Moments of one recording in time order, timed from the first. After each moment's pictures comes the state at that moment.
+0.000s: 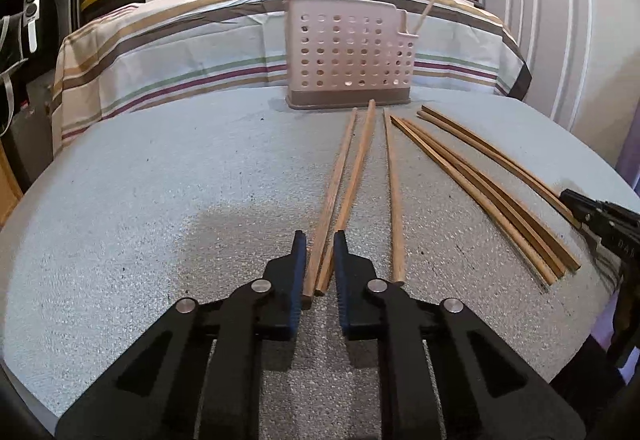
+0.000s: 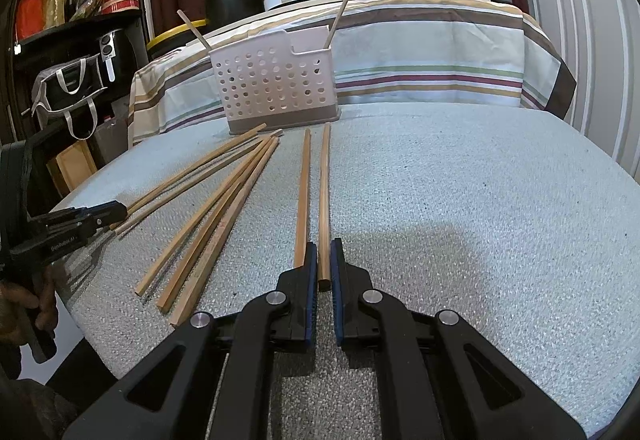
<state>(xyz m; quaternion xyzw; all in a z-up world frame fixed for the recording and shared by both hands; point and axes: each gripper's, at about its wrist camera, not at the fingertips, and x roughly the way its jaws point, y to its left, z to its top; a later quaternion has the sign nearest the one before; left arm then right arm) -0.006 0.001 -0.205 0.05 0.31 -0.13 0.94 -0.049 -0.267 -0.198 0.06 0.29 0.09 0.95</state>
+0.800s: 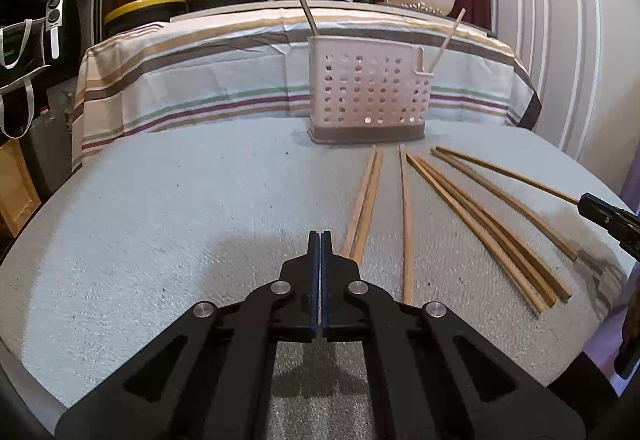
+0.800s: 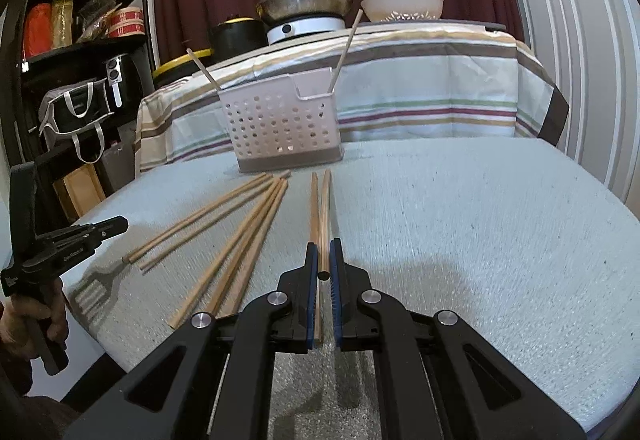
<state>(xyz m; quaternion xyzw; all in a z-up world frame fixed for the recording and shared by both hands) -0.014 0.014 -0.181 0.02 0.27 -0.10 0.96 -0.062 -0.268 -0.166 0.07 0.24 0.09 0.96</state>
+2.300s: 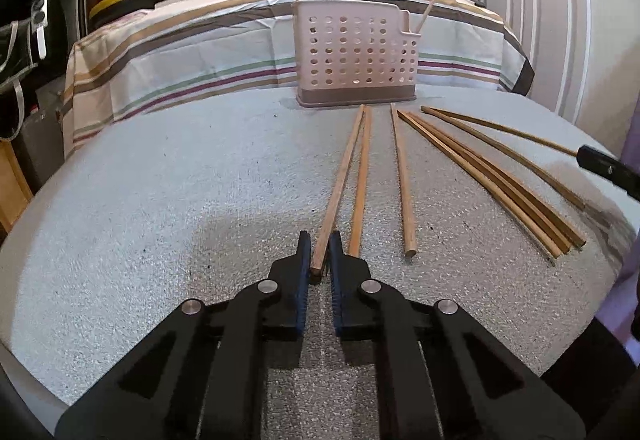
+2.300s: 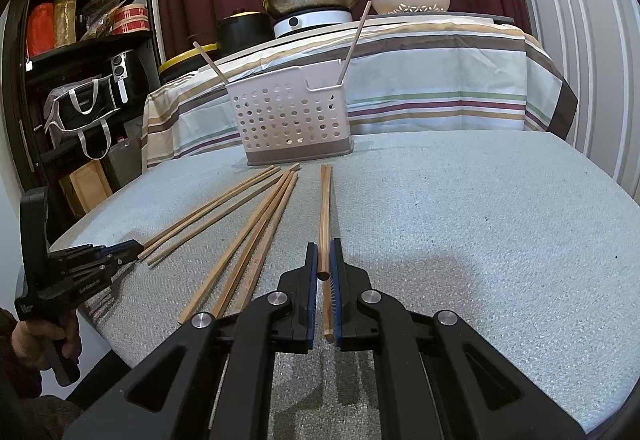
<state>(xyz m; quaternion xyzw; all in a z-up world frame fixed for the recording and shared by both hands) -0.020 0.008 -0.211 0.06 0.30 -0.11 0.95 -0.063 -0.261 -0.169 0.07 0.25 0.10 0.96</state>
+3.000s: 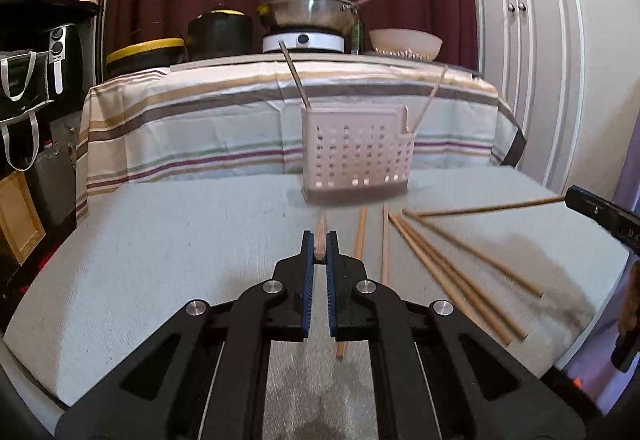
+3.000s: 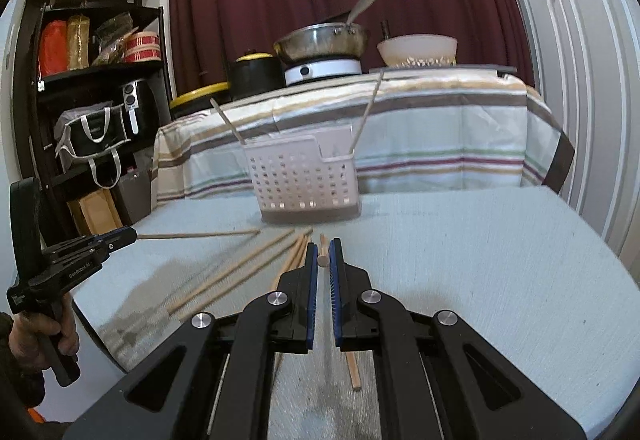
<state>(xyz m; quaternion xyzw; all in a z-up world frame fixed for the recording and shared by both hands) -0.029 0.015 -0.122 0.02 0.21 -0.11 0.97 -0.070 -0.257 -0.103 0.06 0.19 0.10 0.97</state>
